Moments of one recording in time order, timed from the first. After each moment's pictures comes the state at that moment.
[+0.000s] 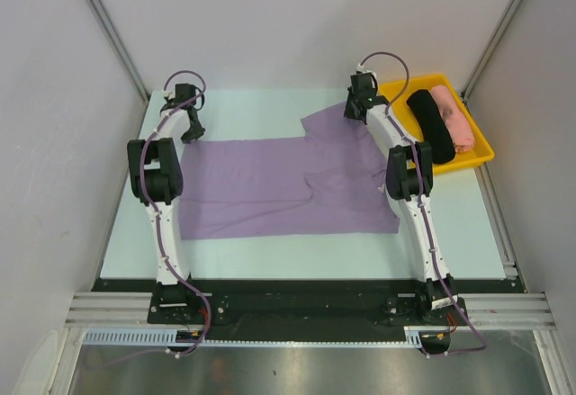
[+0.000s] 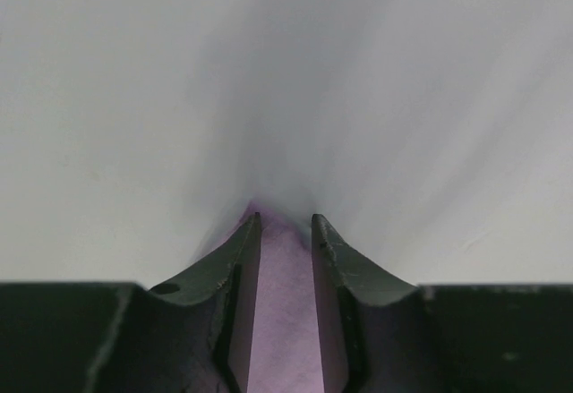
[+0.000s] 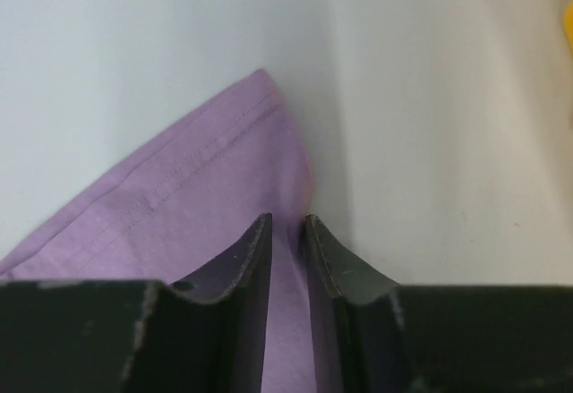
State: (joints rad) left arm 0.05 2.35 1.92 -0.56 -0.31 -0.41; right arm 0.24 2.71 2.47 -0.46 0.14 0.34
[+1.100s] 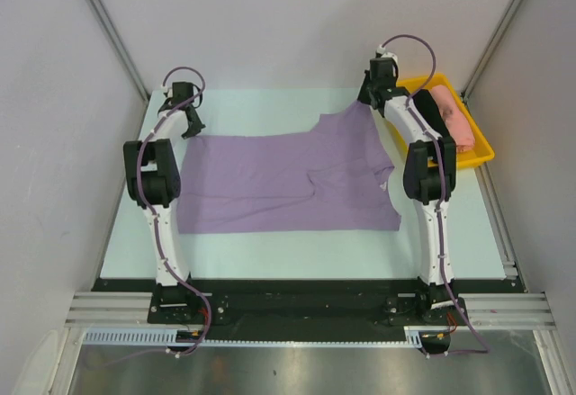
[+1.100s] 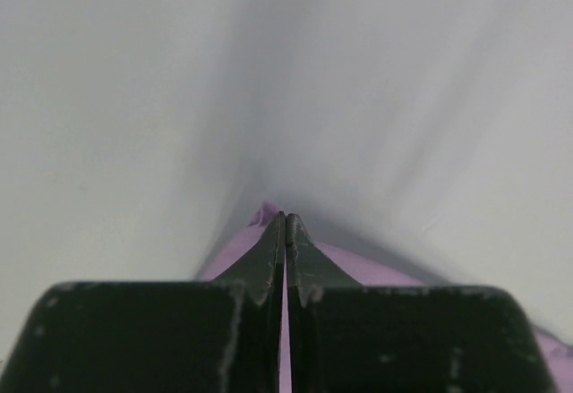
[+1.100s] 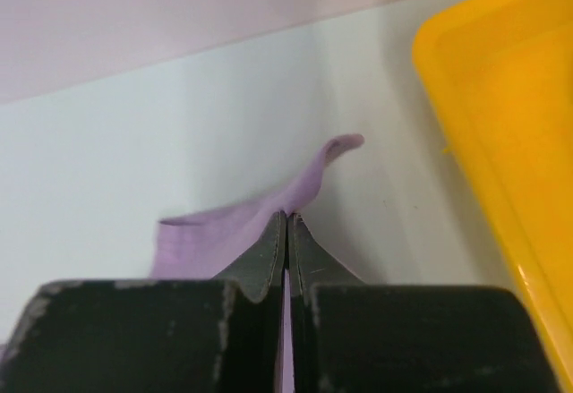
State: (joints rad) left arm 0.05 2.30 1.86 -0.46 -0.25 -0.38; right arm 0.19 2.44 2.21 -0.34 0.12 0.37
